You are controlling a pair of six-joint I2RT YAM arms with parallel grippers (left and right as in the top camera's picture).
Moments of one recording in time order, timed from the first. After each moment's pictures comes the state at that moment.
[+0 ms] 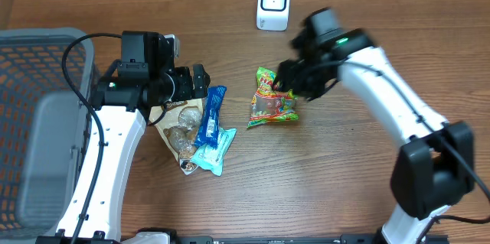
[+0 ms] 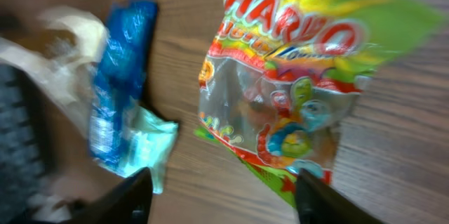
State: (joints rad) left arm -0.07 1.43 1.26 -0.86 0.18 -0.21; right arm 0.44 1.89 1.58 -0.99 -0.39 0.41
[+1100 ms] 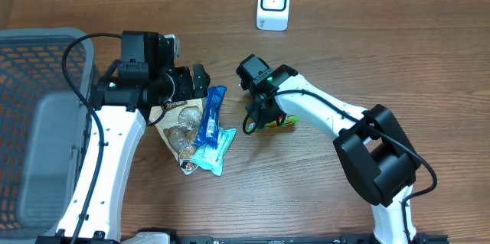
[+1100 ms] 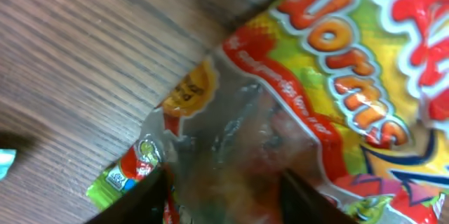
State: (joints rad) left arm -0.07 1.43 1.26 -0.86 0.18 -0.21; right arm 0.68 2.11 1.53 -0.85 0.02 0.13
